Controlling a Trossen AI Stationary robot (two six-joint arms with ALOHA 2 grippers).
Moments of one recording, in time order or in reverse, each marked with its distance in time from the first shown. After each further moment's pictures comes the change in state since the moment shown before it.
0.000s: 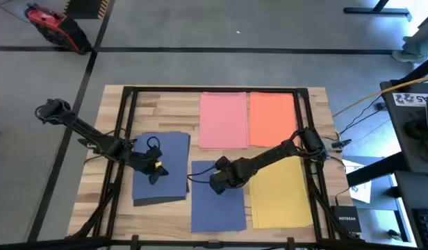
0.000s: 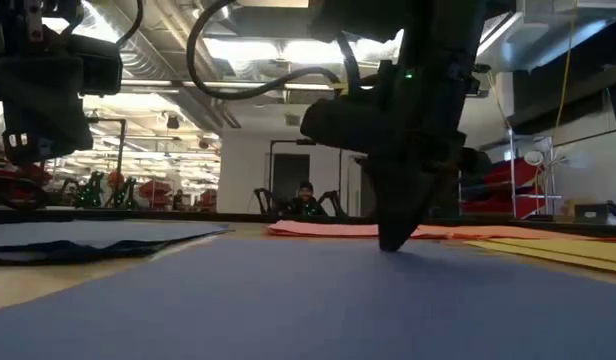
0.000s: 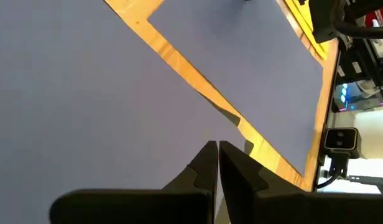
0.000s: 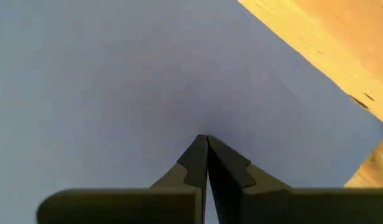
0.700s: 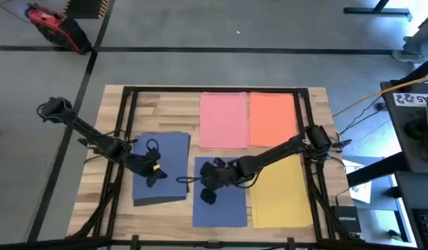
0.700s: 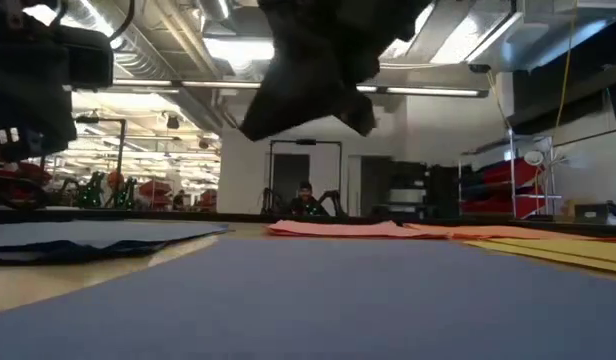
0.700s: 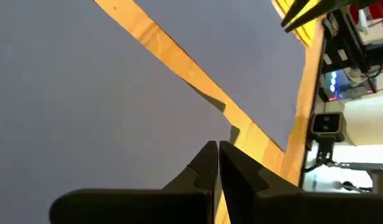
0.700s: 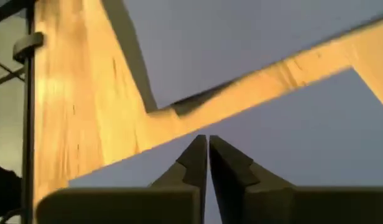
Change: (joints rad) left arm -0.080 -0.028 0.000 0.016 -0.034 -0.021; right arm 0.022 -0.079 0.013 0.565 -0.068 -0.549
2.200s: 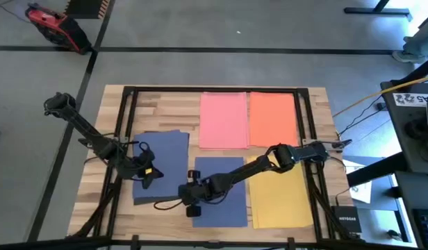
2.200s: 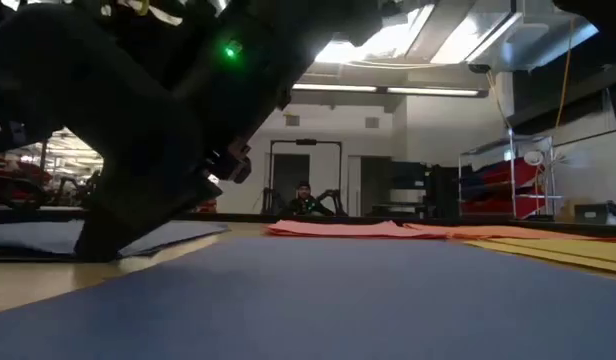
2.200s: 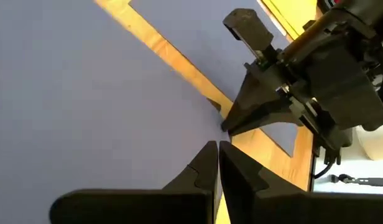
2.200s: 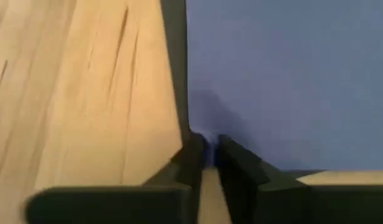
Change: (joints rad) left arm -0.135 -0.050 0.000 -0.095 -0.184 -0.054; right arm 0.015 0.481 0.550 -0.184 0.020 -0.375
